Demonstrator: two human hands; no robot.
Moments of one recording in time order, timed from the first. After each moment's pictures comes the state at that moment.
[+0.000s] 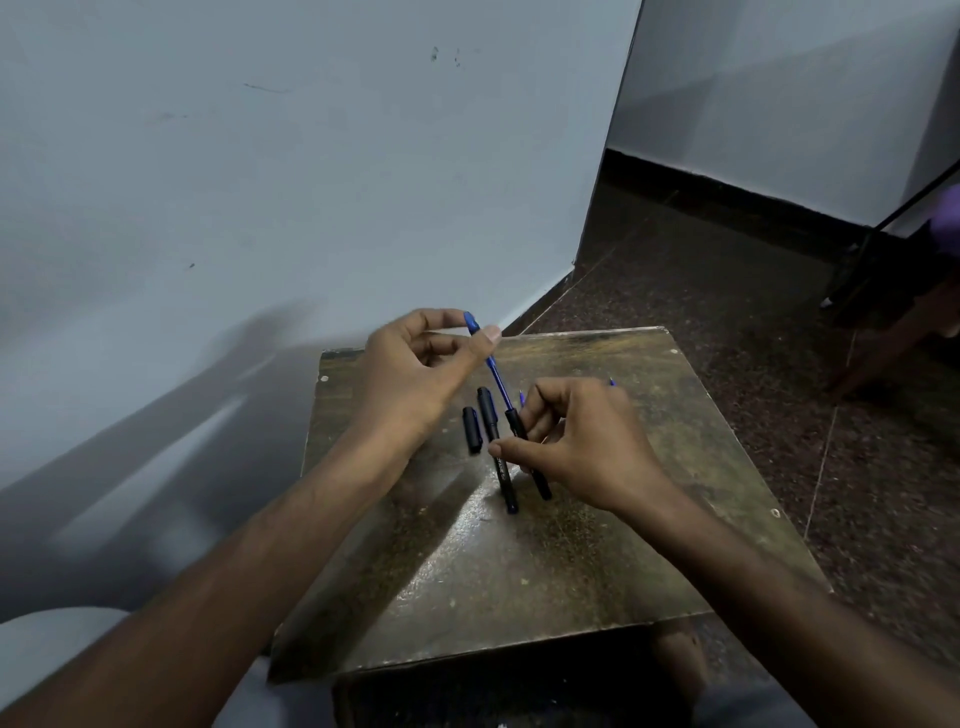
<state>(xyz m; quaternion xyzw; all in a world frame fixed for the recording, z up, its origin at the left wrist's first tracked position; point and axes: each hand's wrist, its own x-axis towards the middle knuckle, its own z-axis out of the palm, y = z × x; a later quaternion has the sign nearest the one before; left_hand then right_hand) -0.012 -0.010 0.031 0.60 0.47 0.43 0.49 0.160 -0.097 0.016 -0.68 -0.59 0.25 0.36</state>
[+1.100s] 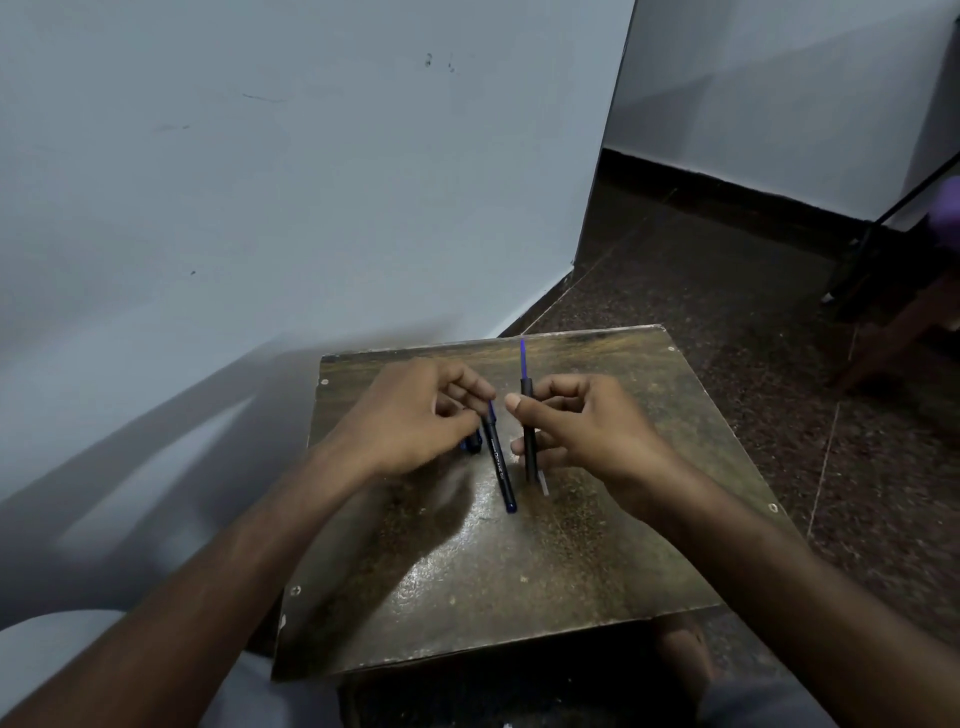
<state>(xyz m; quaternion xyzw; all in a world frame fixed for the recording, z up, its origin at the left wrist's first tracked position) -0.031 0.005 0.019 0.83 0.42 0.16 0.34 0.166 -0.099 0.025 -0.61 -0.41 0.49 0.46</state>
